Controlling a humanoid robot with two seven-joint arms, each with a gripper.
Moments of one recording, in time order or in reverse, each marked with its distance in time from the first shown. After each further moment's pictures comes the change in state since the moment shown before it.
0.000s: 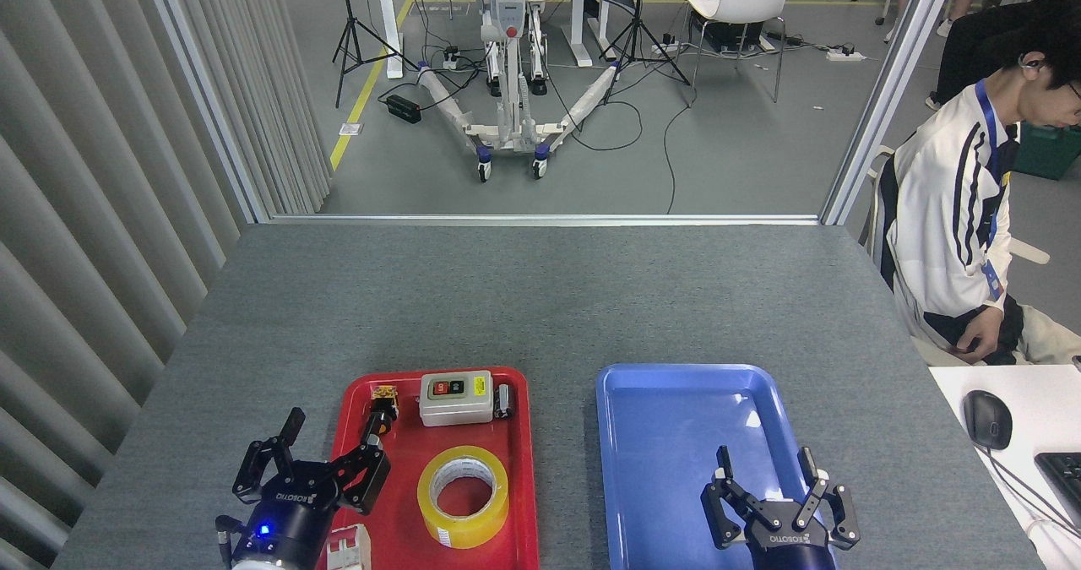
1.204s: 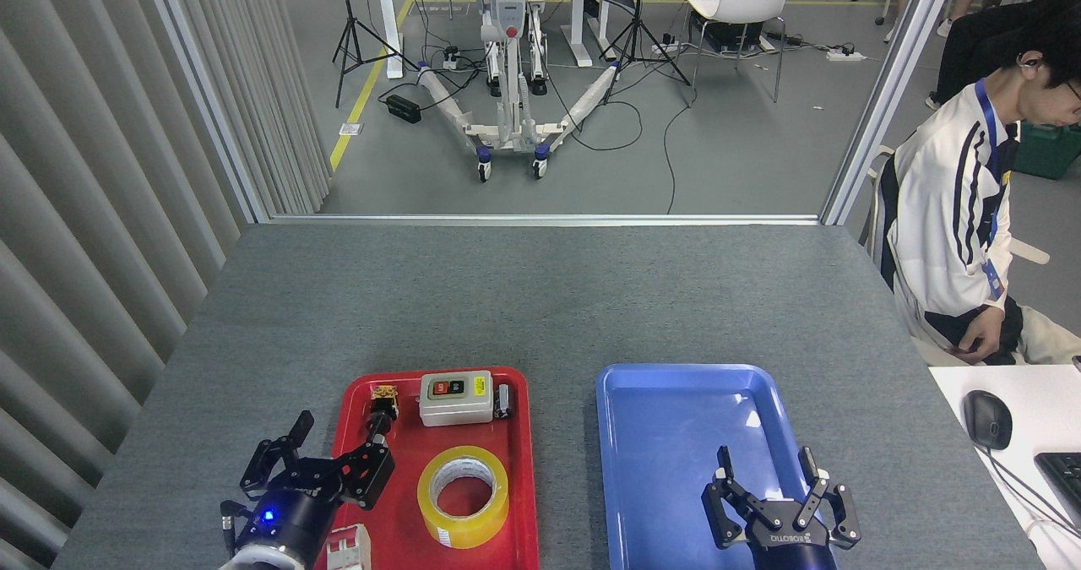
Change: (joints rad) left arm -0.031 0.025 -0.029 -0.006 0.072 0.016 -0.186; right arm -0.002 -0.004 0.000 0.000 0.000 0.001 -0.002
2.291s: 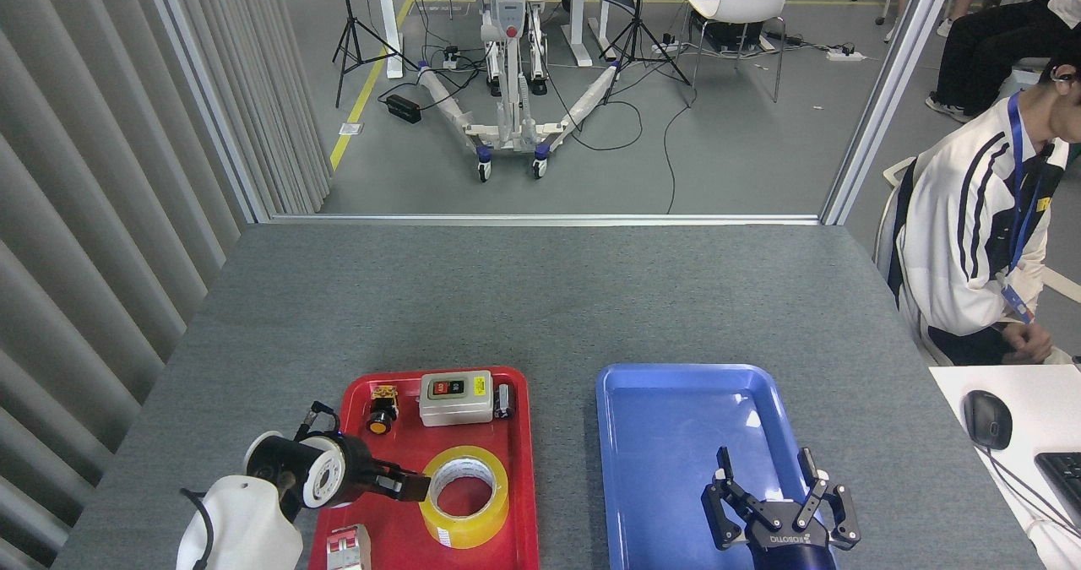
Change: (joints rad) left arm -0.347 0.101 -0.220 0.176 0.094 0.009 -1.063; right arm 0.002 0.001 0.000 0.000 0.000 0.000 0.002
